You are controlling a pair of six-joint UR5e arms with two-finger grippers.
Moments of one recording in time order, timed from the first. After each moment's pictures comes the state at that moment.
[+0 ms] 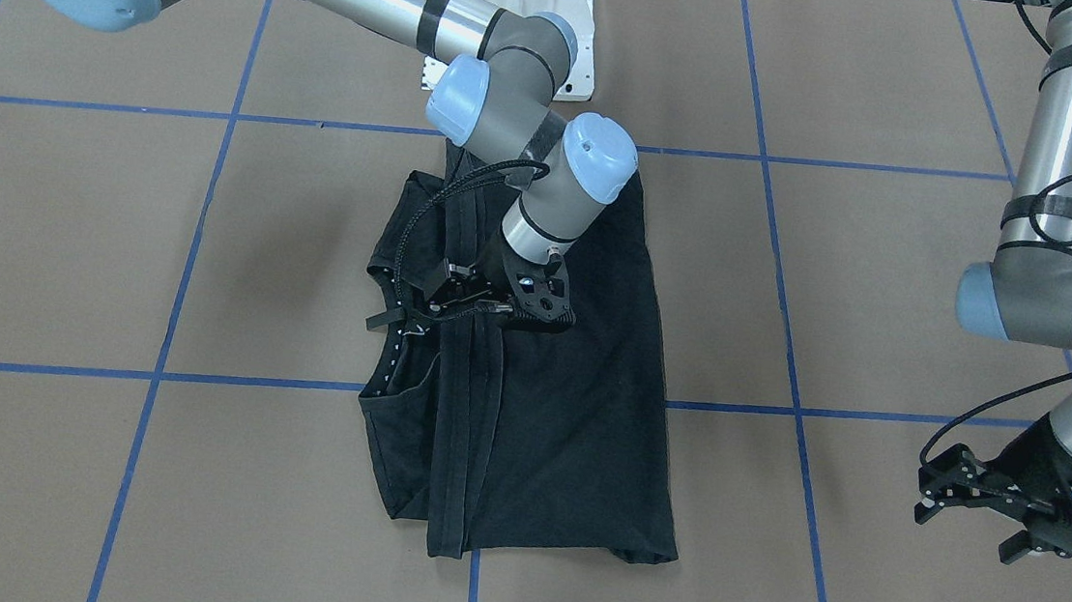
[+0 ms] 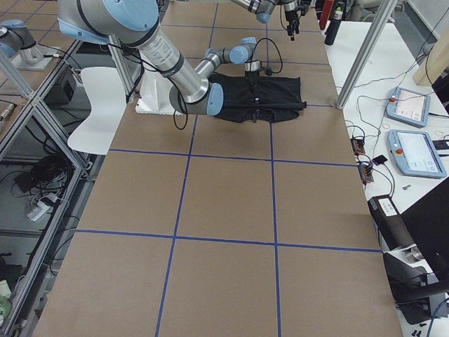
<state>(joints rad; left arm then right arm) -1.15 -2.13 -1.03 -2.43 -2.14 -0.43 0.47 -0.48 1.10 -1.81 1.54 0.96</state>
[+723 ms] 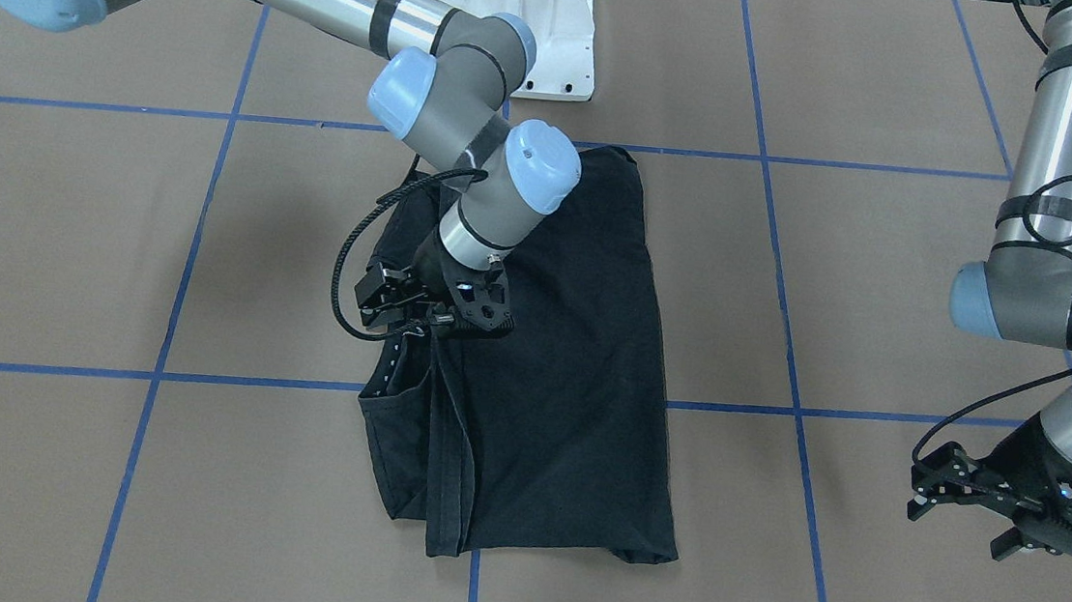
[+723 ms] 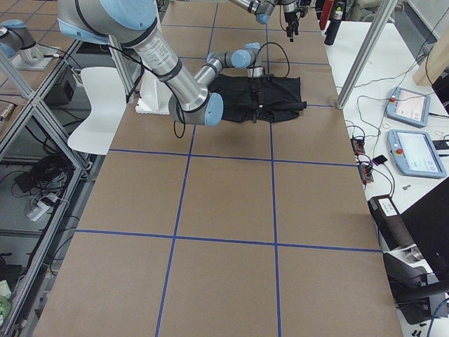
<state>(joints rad) -1.14 -2.13 -1.03 -2.43 -2.14 -0.43 0.52 -0.63 1.28 -1.92 1.54 0.81</state>
